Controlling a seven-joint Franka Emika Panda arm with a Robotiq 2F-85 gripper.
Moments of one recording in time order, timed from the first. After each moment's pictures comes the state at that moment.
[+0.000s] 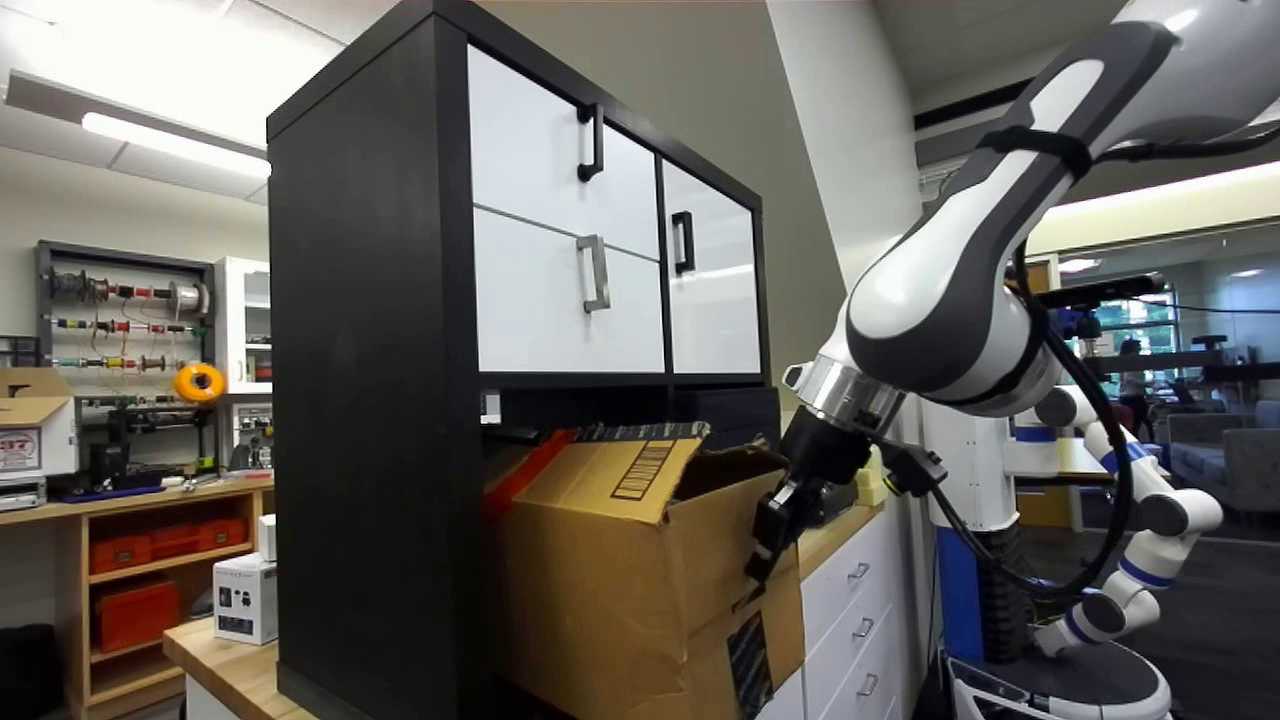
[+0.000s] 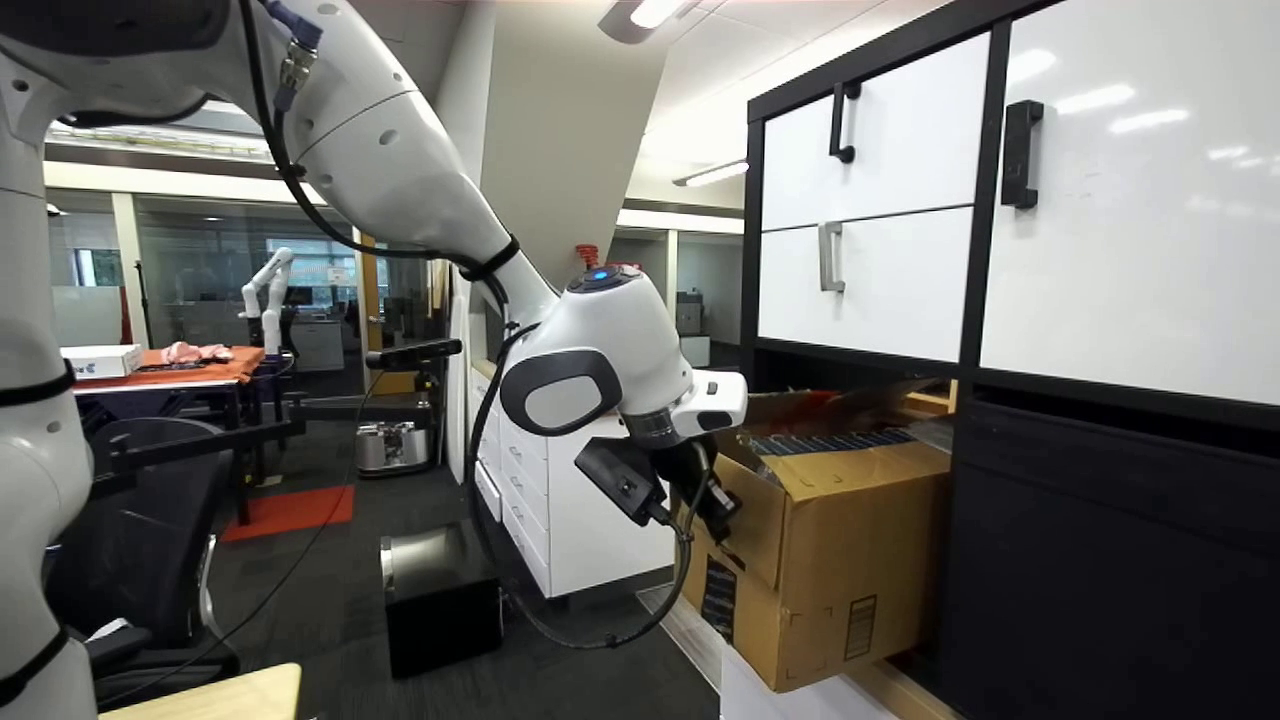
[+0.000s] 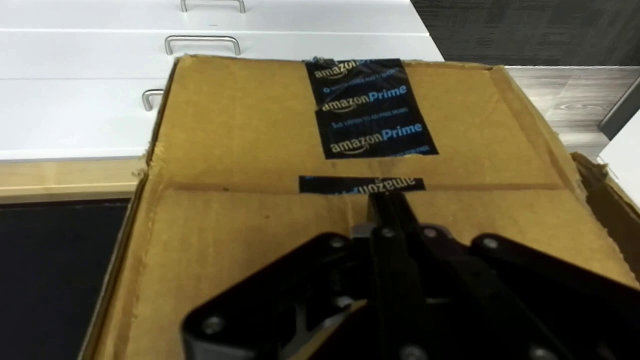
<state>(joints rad) 0.08 0.06 -0.01 -2.44 0.52 3.02 -0.44</state>
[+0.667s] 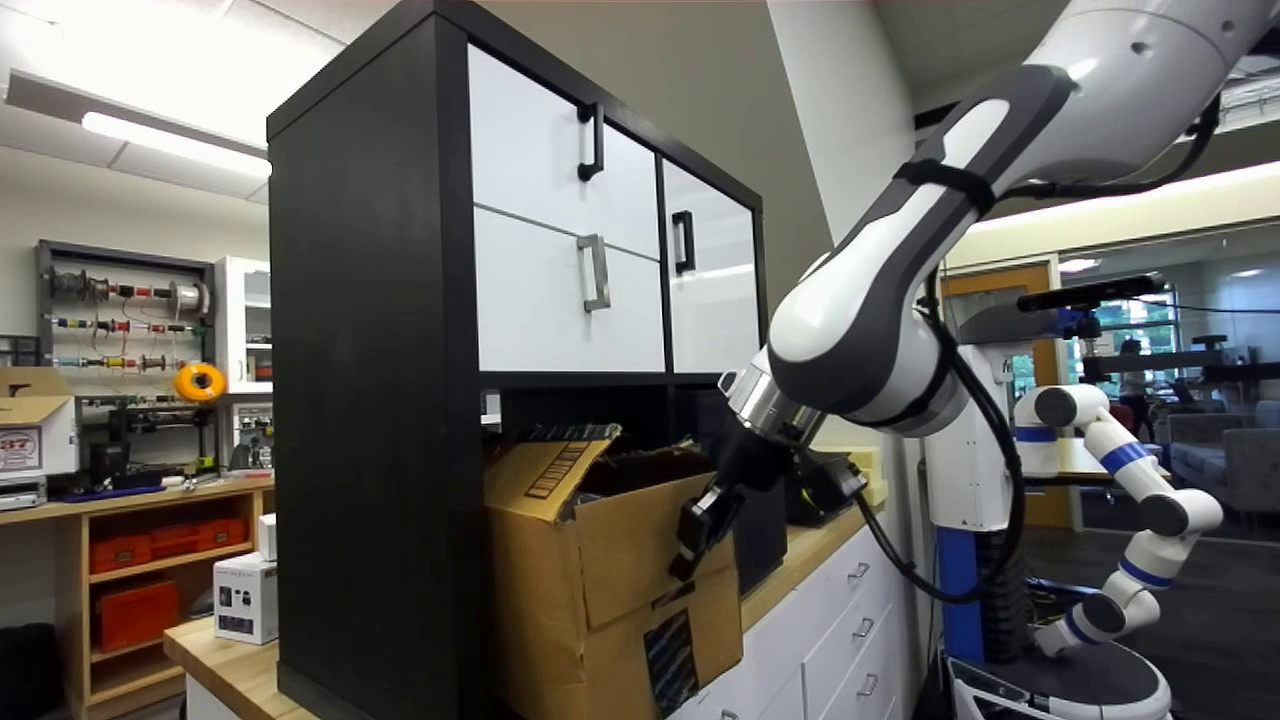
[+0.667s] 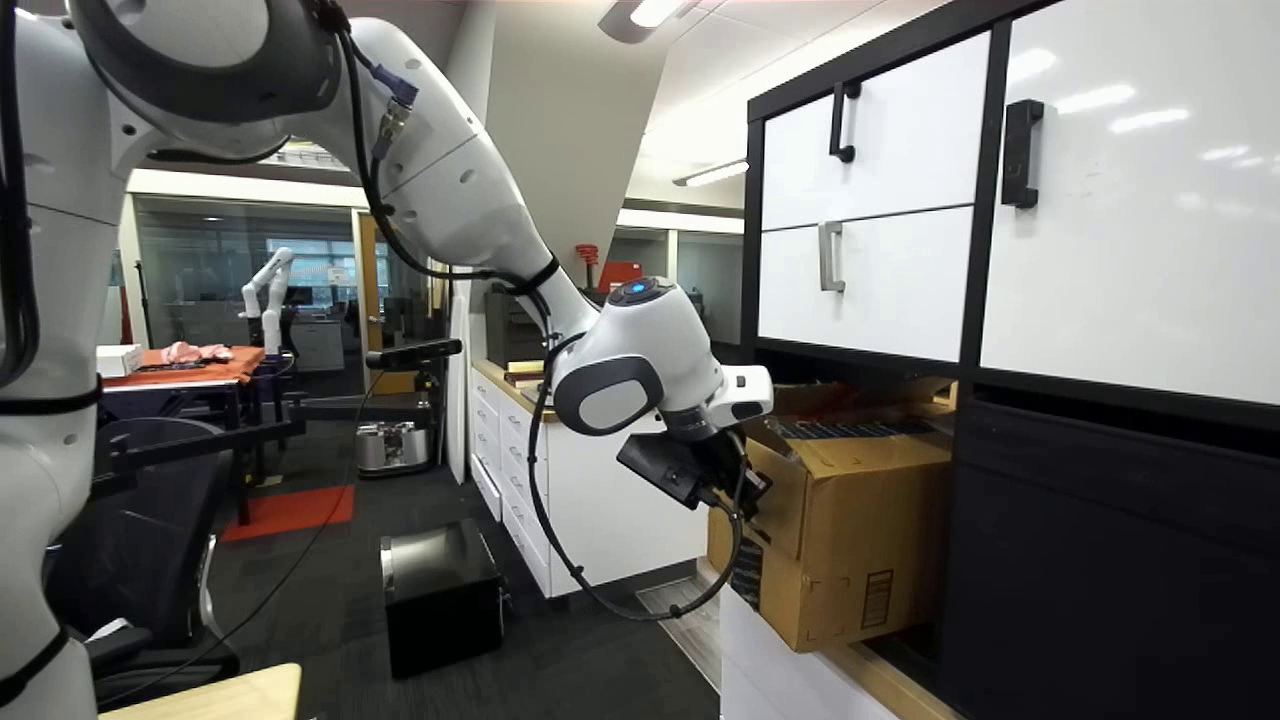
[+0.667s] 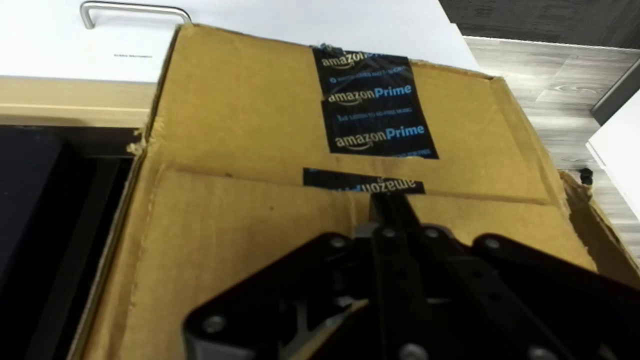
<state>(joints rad) 0.08 0.24 0.03 -2.23 0.51 3.06 -0.46</state>
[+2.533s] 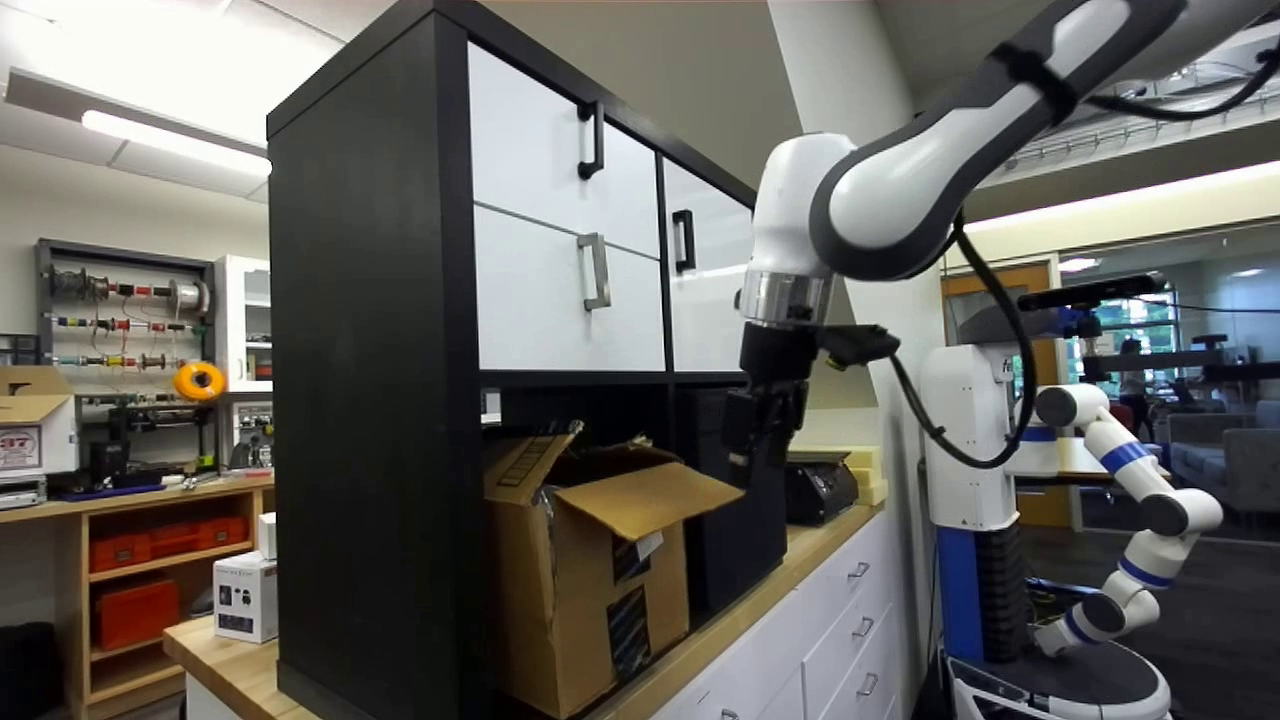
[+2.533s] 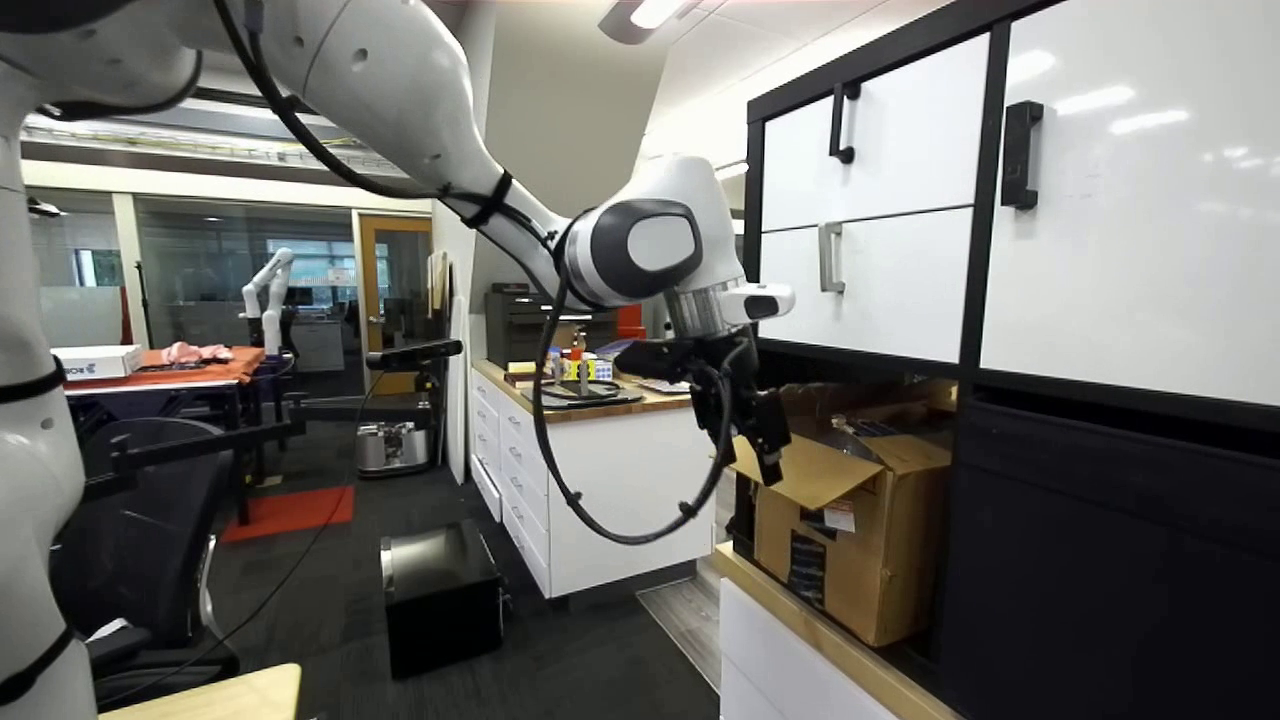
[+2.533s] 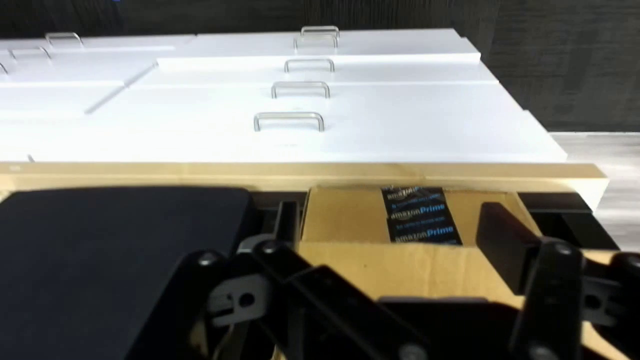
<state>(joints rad) 0.15 0.01 -0.17 -2.13 -0.15 2.42 0.15</state>
